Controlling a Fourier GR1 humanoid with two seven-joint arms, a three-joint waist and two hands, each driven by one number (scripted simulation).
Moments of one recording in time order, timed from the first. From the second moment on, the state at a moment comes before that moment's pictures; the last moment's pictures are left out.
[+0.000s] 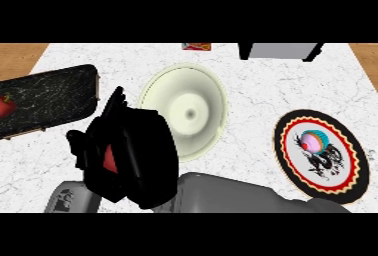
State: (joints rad) left arm -0.17 0.06 -0.06 -1.50 -0.05 0.06 0.08; right arm -0.94 0.00 0.90 -1.49 0.63 -0.63 0.89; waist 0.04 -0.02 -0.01
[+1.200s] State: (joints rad) left arm -0.17 0.05 -0.06 -1.51 -0.06 0.07 0.08; right arm -1.42 -0.01 0.76 -0.94 0.60 -0.48 1.07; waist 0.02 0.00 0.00
